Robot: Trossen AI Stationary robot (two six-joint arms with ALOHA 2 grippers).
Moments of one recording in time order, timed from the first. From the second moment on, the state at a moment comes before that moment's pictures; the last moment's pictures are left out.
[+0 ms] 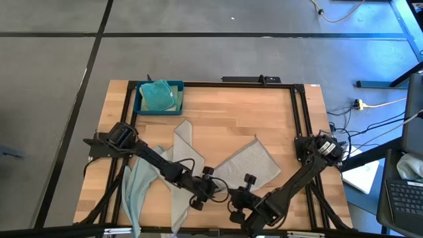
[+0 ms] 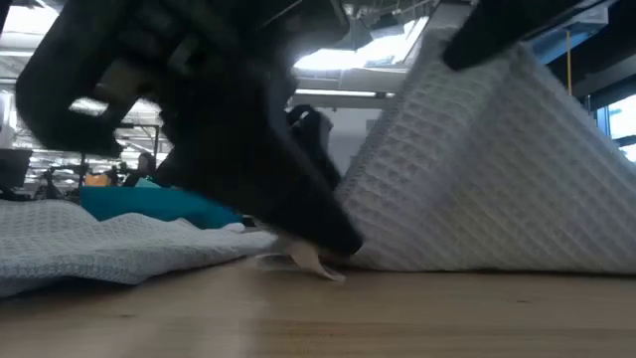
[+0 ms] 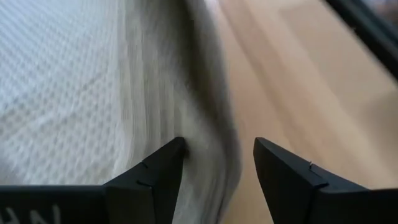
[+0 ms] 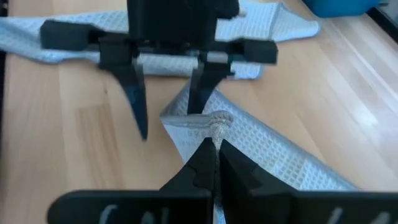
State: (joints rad) left arm -0.48 2.02 1.10 0.19 -0.21 -0.10; right arm 0.79 2.01 1.51 -0.75 0.84 0.92
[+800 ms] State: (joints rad) left arm -0.51 2.02 1.10 0.08 -0.37 -0.11; right arm 0.87 2.01 1.51 -0.81 0.84 1.03
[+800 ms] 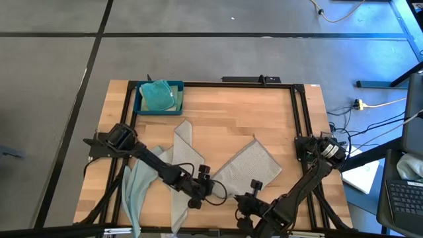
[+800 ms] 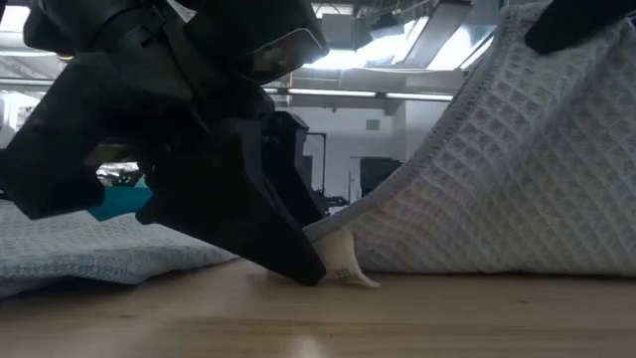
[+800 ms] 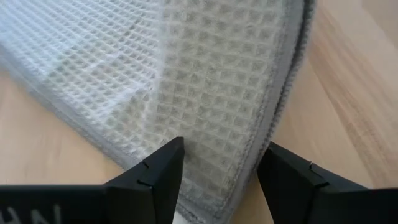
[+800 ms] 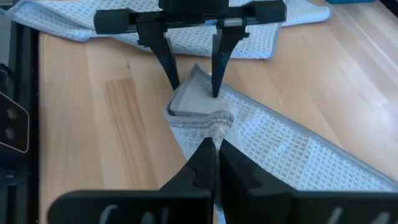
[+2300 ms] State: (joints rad) left arm -0.36 1.83 1.10 0.30 -0.31 0.42; right arm 0.96 2.01 1.57 -1.11 0.57 1.31
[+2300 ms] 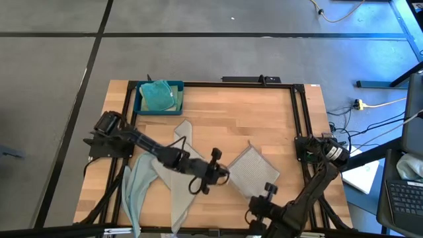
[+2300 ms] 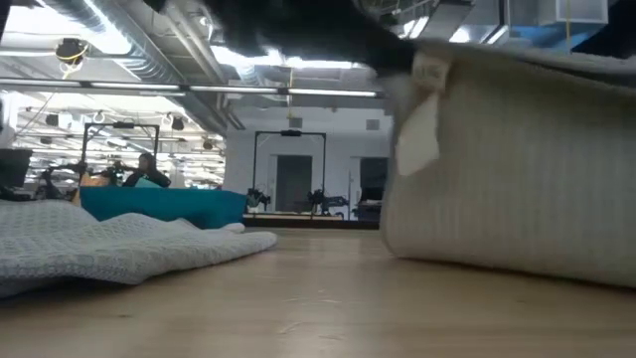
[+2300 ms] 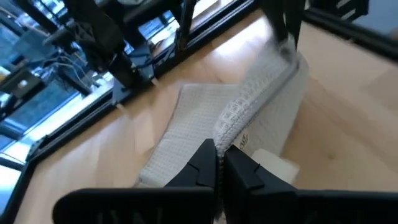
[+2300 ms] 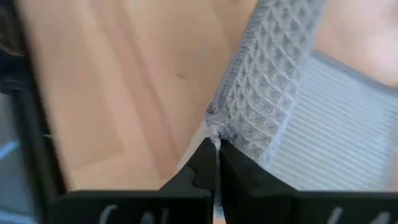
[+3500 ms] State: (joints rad) left arm -0.11 2.17 1.36 0.41 -0.16 0.55; right arm 1.01 2.01 1.32 -1.42 0.46 1.65
